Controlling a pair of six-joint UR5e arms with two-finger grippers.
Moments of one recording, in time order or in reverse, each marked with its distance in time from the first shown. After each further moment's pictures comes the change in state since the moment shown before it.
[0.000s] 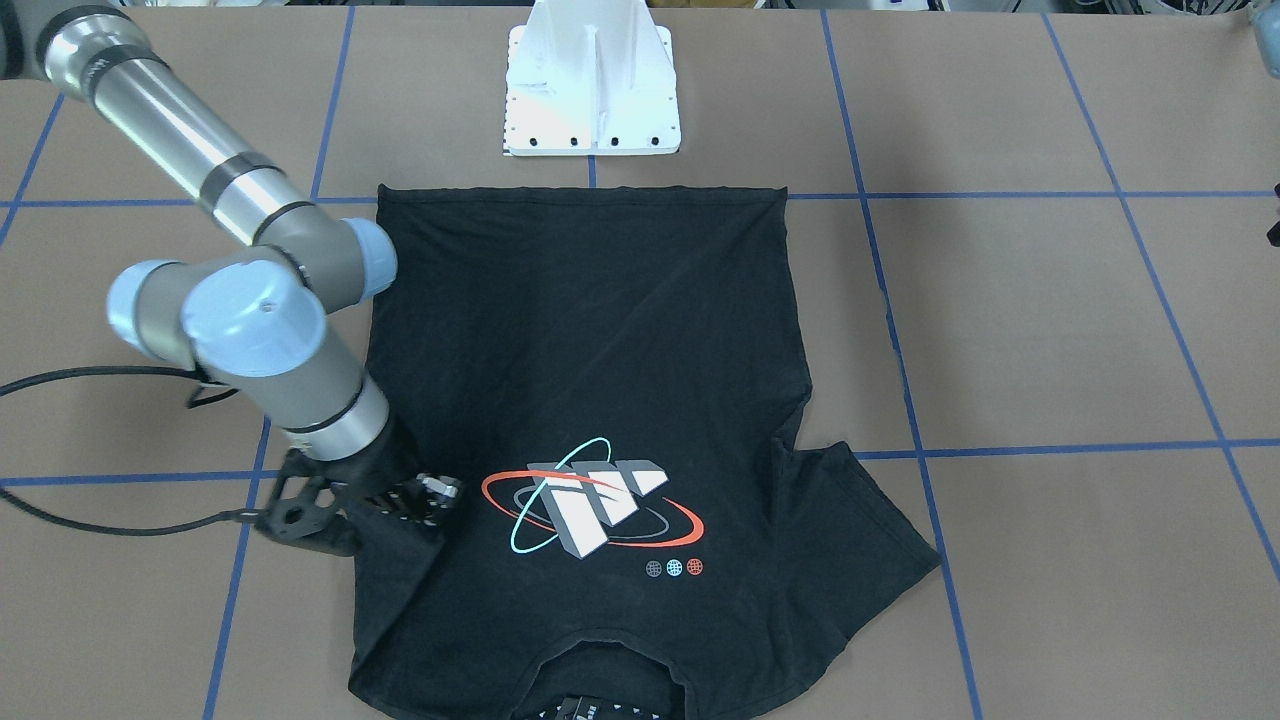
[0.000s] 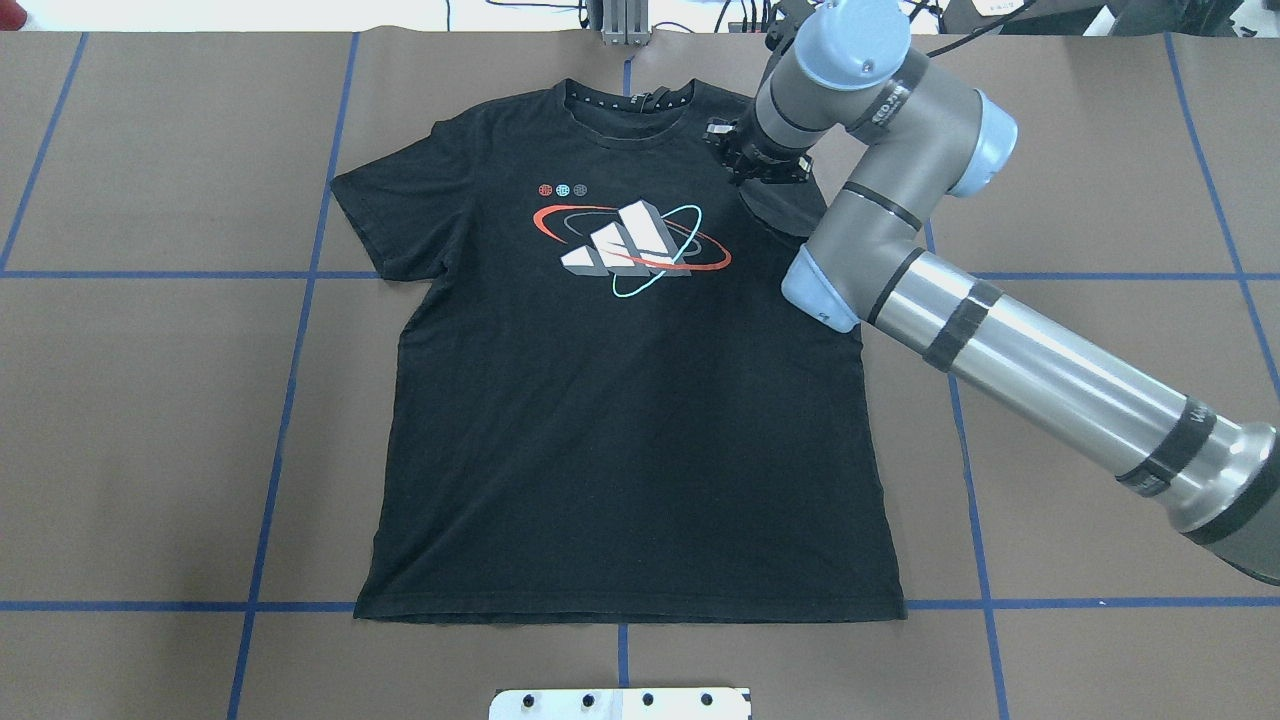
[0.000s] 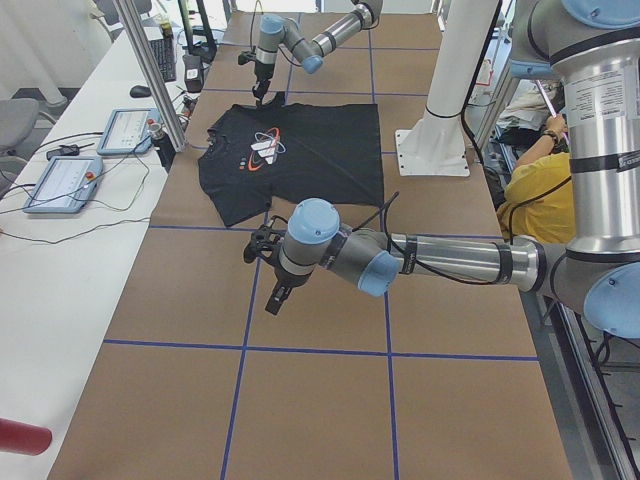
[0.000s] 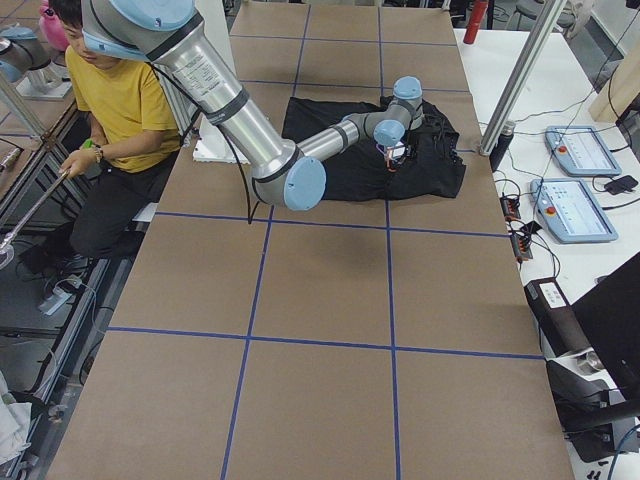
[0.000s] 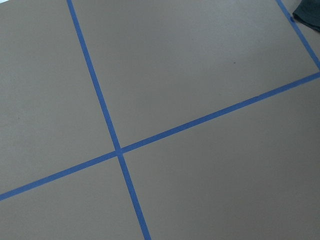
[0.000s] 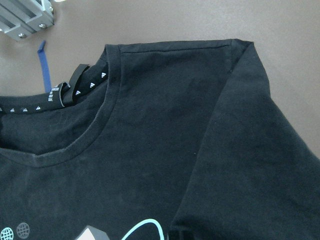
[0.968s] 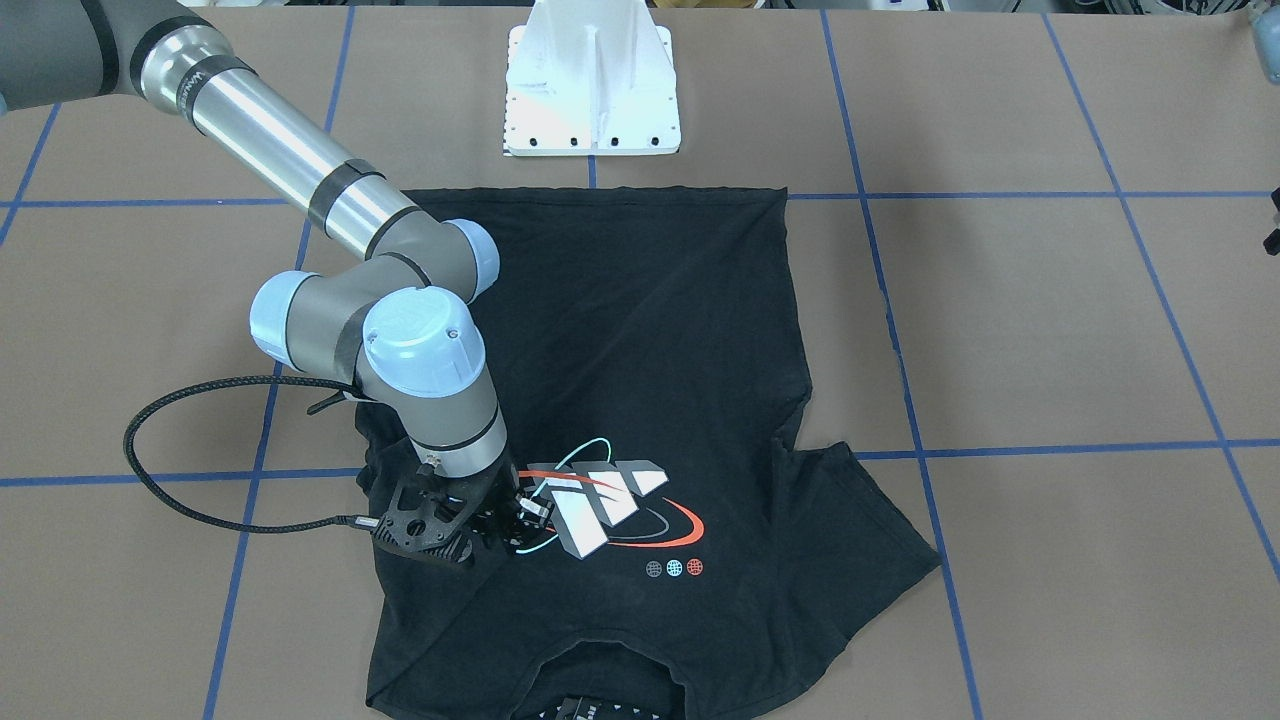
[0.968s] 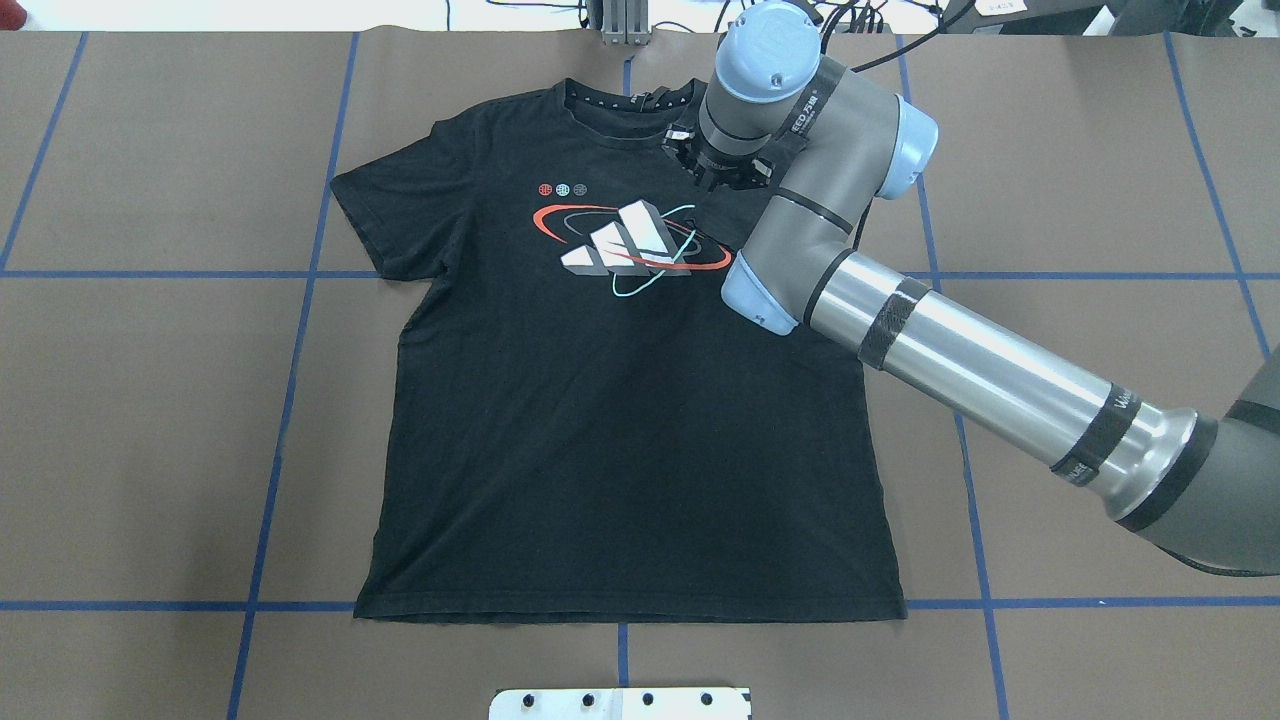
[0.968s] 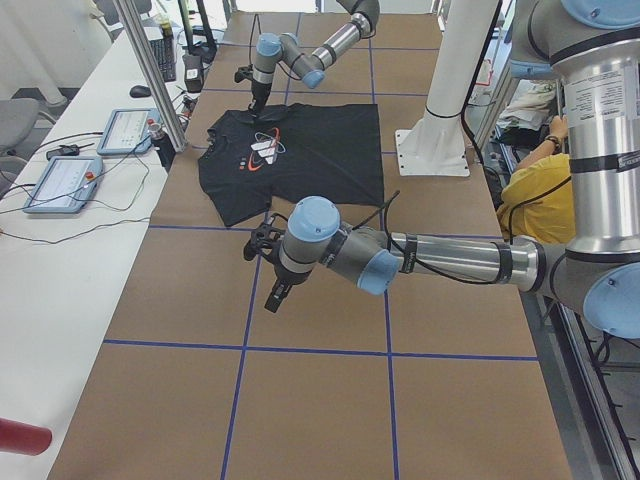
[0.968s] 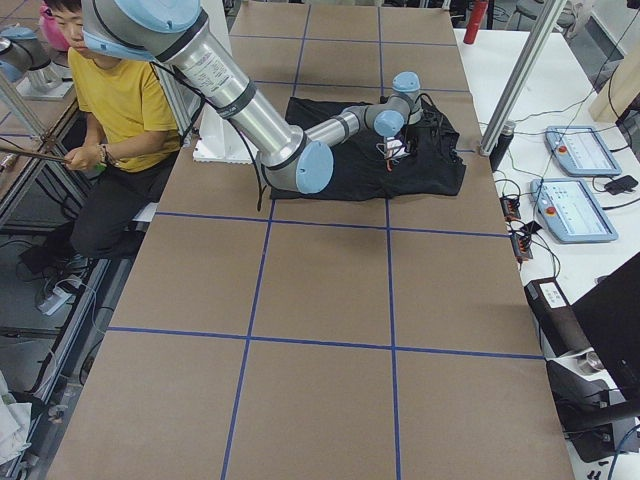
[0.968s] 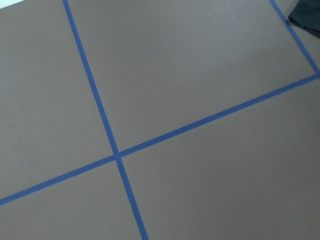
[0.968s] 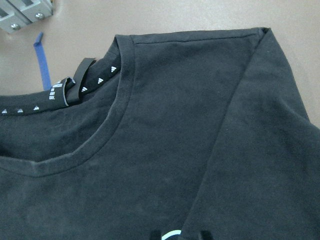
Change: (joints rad) left arm 0.030 -0.072 0.012 -0.009 -0.007 -0.039; right arm -0.035 0.095 -0.121 -0.023 -0.064 0.020
